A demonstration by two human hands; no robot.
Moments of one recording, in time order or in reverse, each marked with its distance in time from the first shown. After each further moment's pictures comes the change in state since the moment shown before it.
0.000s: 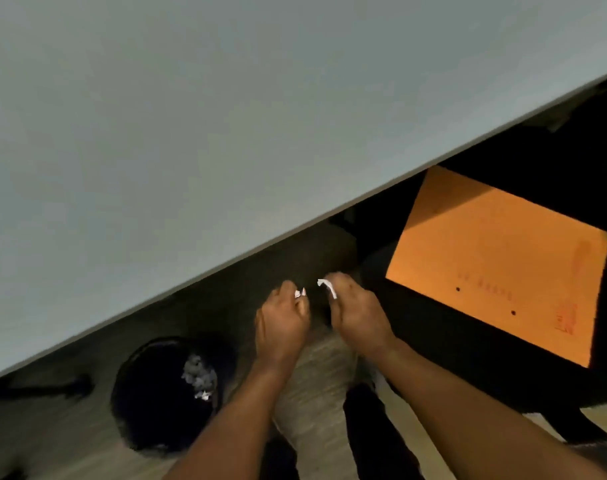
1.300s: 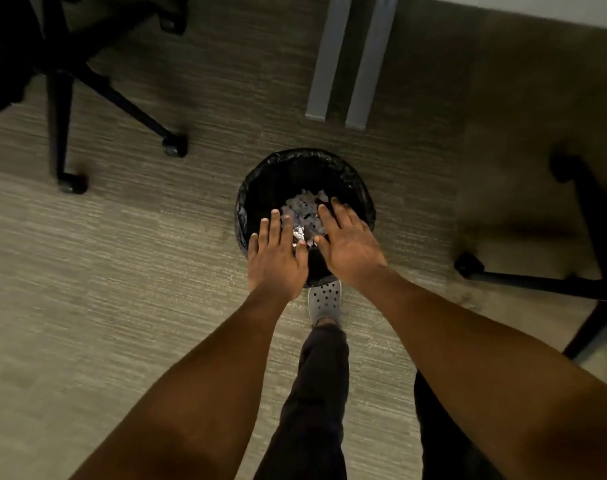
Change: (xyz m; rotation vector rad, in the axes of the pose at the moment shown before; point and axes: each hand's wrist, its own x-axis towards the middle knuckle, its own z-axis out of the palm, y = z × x) left_hand -0.201 -0.459 0.010 0.160 -0.176 -0.627; right_hand -0.085 -0.096 0.464 -0.556 -0.817 -0.300
